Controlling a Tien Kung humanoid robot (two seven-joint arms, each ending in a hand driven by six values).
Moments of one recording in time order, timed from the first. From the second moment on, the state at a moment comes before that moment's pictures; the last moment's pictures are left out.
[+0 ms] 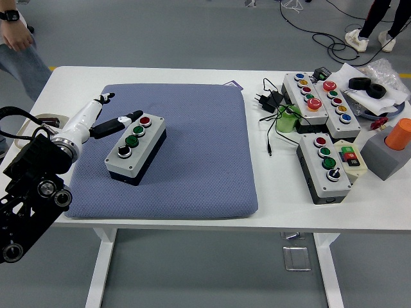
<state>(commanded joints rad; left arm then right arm) -0.48 0.35 -1.02 -1.44 1.85 0.10 0.60 0.10 -0.15 0.73 0.18 -0.67 -0.27 -0.17</state>
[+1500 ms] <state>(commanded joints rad) -0.52 0.21 -0.89 -1.21 2.23 -0.04 0.65 0.09 -0.16 0.75 0.18 -0.70 -0.28 -0.17</state>
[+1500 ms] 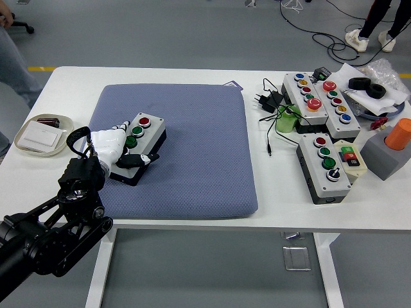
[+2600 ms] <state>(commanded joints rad) -0.58 0.28 -0.85 -1.21 2.27 -0.01 0.27 0.10 -0.16 0.76 0.18 -0.71 -0.28 -0.17</state>
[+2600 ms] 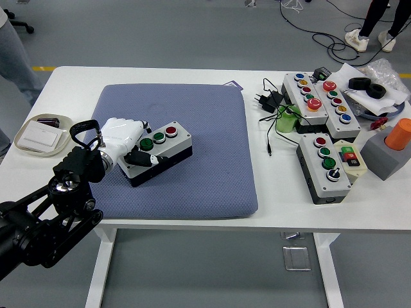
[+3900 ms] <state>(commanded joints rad) -0.72 0.35 -0.70 -1.06 2.27 0.19 -0.22 0.10 -0.15 0.76 0.18 -0.71 -0.28 -0.18</state>
